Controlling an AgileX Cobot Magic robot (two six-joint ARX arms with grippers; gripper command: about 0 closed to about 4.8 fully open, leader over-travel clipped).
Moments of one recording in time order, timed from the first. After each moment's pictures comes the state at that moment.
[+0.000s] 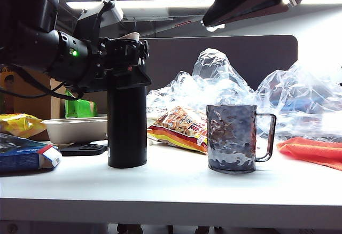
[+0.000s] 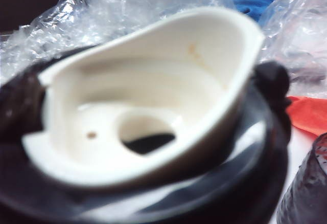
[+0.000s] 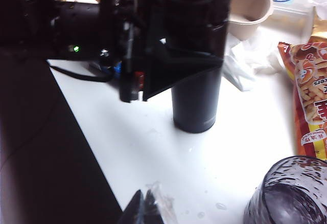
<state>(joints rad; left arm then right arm) -0.53 1.57 0.56 0.87 0.07 0.01 0.73 0.99 0.71 -0.17 -0.21 -0.03</state>
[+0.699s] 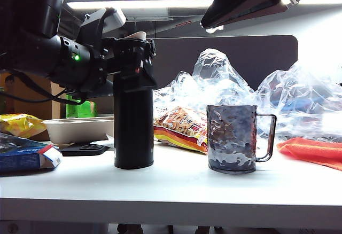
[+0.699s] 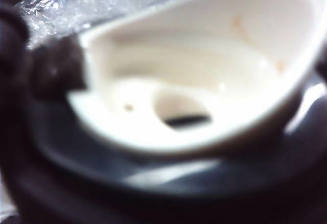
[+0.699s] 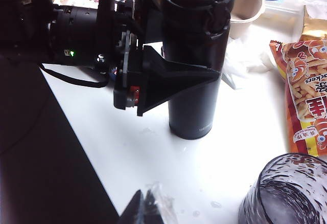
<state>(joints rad) -0.53 1.59 0.56 0.88 0.11 -0.03 0.77 0.99 0.71 -0.17 -0.15 -0.02</state>
